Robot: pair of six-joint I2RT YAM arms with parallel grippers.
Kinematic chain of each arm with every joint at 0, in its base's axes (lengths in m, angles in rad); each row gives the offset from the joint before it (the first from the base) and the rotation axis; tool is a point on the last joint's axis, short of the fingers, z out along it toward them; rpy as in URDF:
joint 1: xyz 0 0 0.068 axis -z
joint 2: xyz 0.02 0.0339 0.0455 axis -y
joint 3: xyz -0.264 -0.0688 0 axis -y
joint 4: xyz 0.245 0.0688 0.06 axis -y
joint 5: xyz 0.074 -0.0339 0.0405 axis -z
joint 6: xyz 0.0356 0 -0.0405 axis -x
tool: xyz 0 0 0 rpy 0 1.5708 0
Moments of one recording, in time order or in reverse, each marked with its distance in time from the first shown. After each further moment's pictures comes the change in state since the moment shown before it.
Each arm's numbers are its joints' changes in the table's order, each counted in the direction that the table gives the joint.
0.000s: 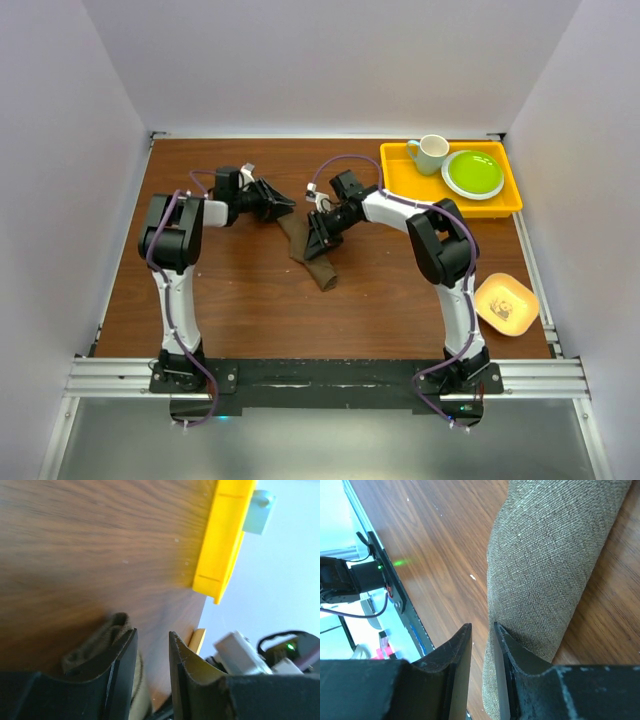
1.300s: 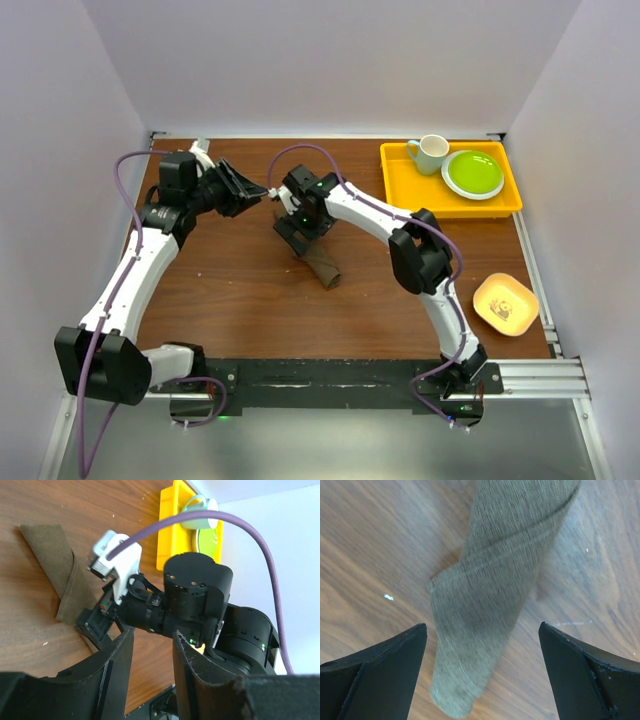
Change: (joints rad) left arm 0.022 0.916 -0.080 -0.737 -0.324 -0.150; right arm -0.200 -0.082 0.417 -0.415 0.756 0.317
